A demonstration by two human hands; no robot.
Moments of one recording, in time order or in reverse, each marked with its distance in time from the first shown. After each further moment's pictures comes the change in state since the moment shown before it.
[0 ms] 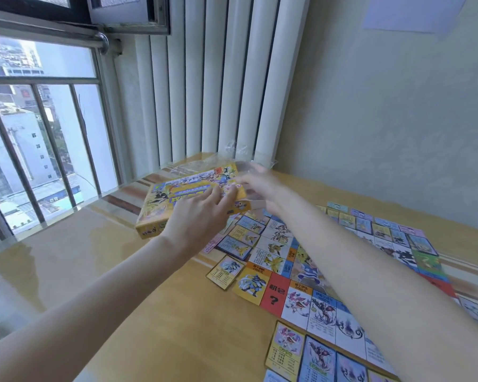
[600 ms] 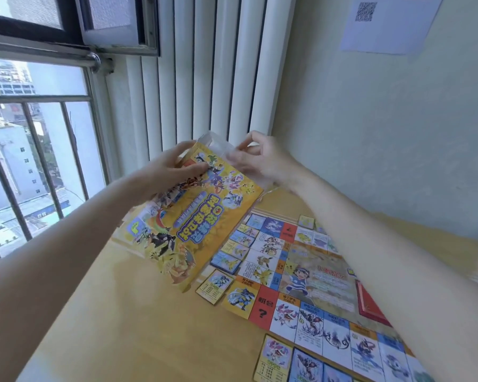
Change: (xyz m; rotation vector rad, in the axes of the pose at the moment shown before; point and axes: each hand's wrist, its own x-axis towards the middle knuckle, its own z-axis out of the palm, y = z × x) left_hand 0.063 -0.061 -0.056 -1.270 -0.370 -0.646; right_hand -0.032 -0.067 -0.046 -0.251 -0.109 -0.489
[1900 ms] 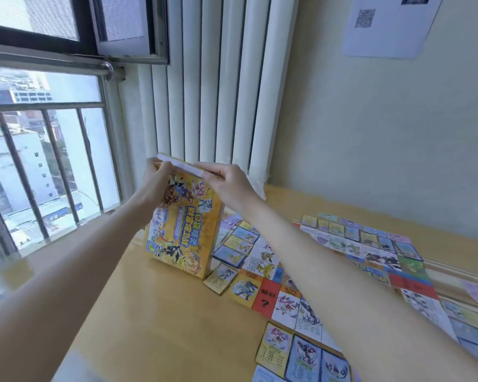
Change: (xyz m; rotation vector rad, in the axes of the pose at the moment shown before) left_hand -0.018 -0.026 0.007 -0.195 0.465 -0.118; right_hand -0.027 -0.009 0.074 0.024 0.042 -0.064
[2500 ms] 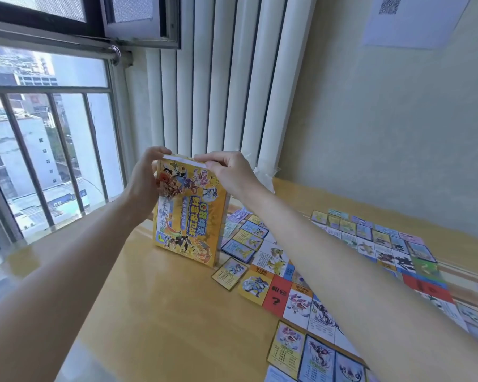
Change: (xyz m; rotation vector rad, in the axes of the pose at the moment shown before) left_hand 0.007 -0.021 -0.030 -0.376 -0.165 0.030; right_hand 0.017 -0.002 0.019 -0.001 -0.030 0.081
